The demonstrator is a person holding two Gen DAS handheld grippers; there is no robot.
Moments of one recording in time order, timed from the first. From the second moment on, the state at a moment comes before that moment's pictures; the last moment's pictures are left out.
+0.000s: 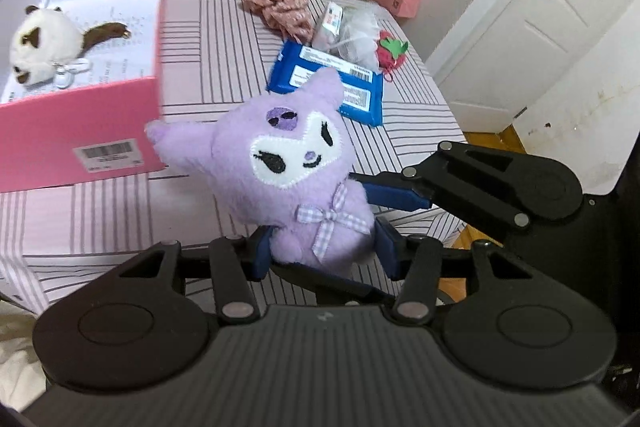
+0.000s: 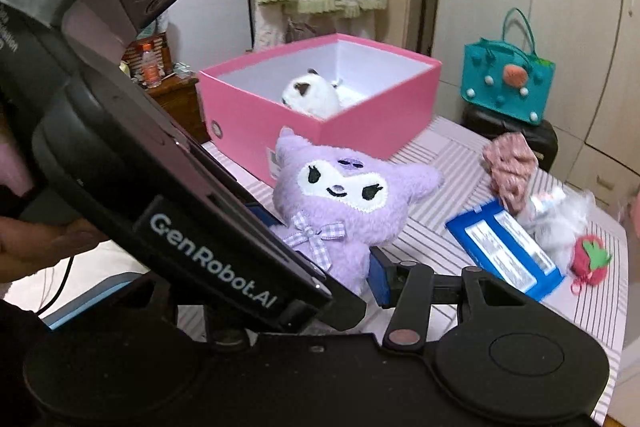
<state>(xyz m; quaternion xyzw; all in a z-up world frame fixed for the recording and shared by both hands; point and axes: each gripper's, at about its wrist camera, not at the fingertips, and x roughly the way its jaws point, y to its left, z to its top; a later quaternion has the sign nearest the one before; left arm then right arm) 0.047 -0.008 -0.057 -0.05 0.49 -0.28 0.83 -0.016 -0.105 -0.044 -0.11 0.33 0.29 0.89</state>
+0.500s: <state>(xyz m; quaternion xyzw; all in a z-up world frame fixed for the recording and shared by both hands) 0.056 0.039 -0.016 -0.06 0.48 -0.27 0.83 -0.007 -0.061 -0.003 -0.13 0.32 0.32 0.88</state>
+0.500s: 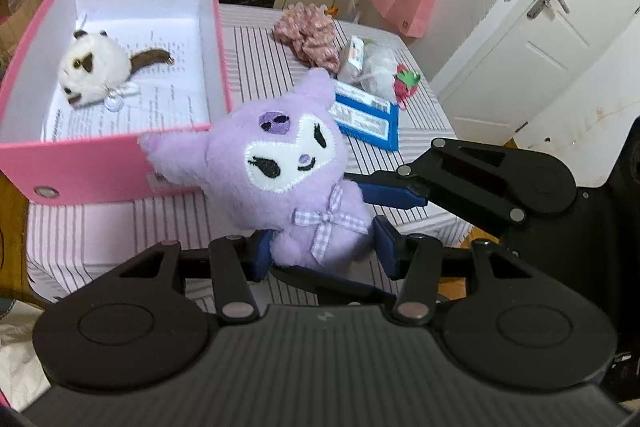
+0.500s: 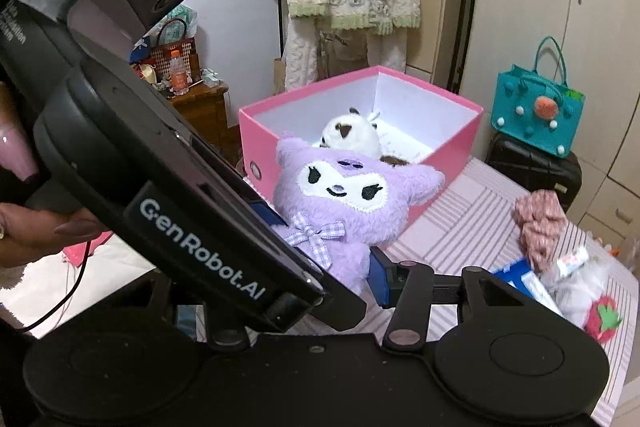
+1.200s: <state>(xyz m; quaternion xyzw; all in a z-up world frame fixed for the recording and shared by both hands) 0.169 0.100 -0.003 -0.13 0.41 -0.26 0.86 0.115 -0.030 0.011 -0.10 0.31 0.33 0.88</state>
